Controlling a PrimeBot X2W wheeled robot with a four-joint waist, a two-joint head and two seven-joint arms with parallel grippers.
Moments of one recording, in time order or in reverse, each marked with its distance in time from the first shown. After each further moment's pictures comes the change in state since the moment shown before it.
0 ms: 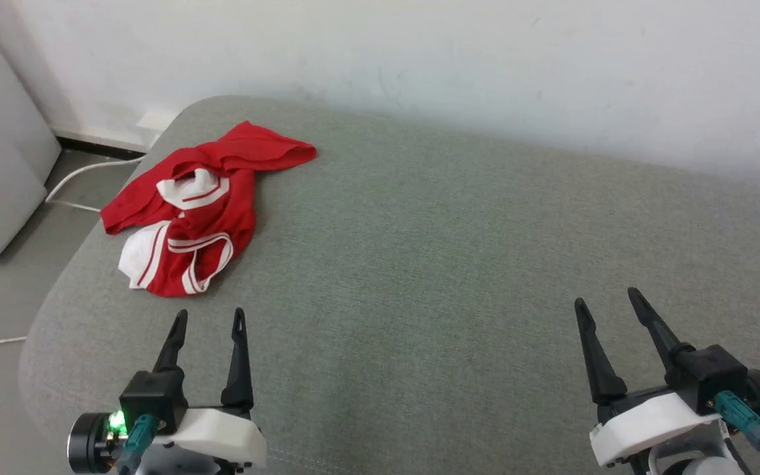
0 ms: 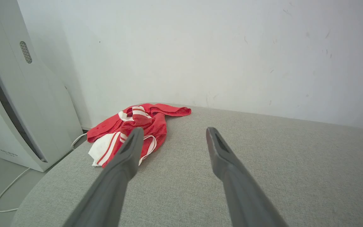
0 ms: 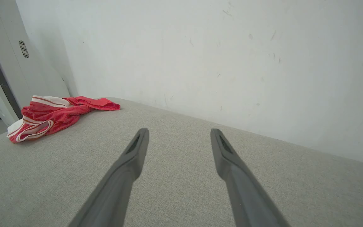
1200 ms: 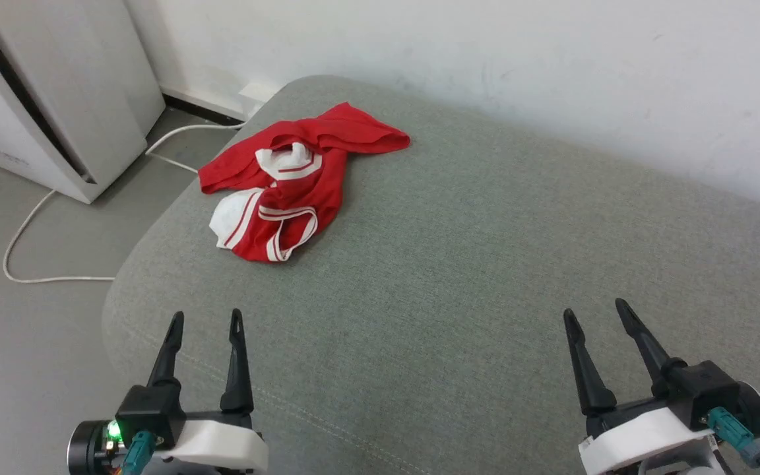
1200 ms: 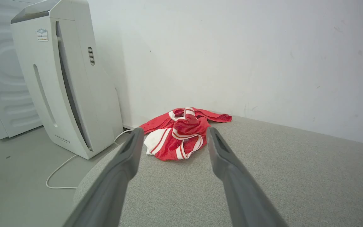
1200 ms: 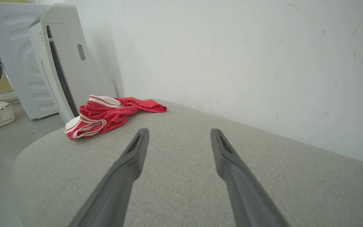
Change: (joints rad) left arm 0.020 0.000 -0.014 -0.009 -0.015 0.022 -0.077; right arm 0.013 0.000 0.033 0.042 0.042 0.000 -0.074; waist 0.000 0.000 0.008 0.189
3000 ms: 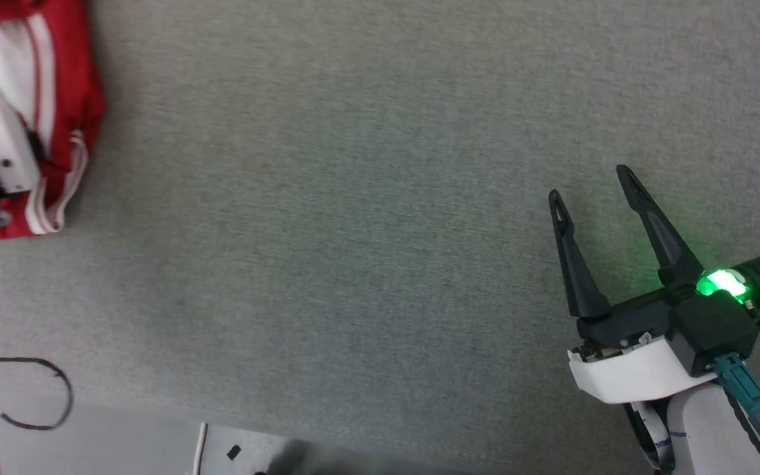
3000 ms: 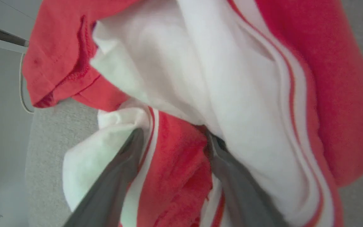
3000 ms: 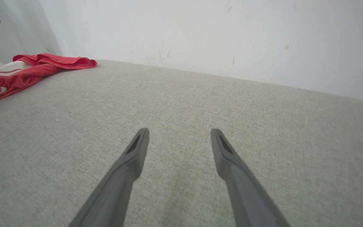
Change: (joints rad) left arm -0.996 0.437 0.021 0.773 -0.293 -0.176 0.827; right arm -0.188 0.000 0.067 -0.232 -0.179 0.000 -0.002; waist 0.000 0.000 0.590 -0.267
